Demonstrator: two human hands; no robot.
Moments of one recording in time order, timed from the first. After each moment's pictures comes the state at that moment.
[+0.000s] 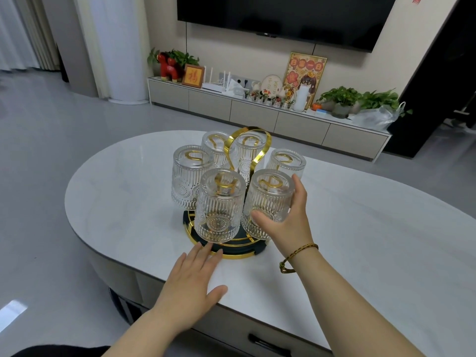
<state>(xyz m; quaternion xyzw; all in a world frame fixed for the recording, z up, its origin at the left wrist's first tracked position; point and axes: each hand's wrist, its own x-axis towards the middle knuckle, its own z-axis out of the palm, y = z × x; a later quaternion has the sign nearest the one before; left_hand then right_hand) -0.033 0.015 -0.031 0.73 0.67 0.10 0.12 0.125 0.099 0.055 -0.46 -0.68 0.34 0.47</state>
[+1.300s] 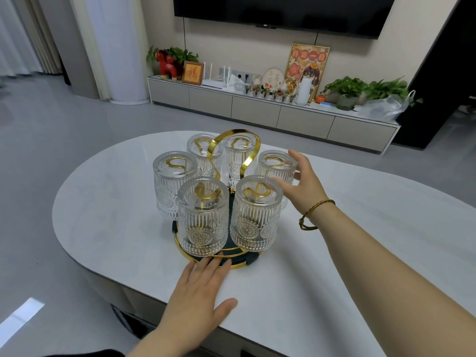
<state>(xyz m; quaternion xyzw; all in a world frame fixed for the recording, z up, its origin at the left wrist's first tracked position) -0.003 0.023 -0.030 0.75 0.64 0.16 -0.09 0.157 0.186 0.085 -0.47 -0.72 0.30 0.41</state>
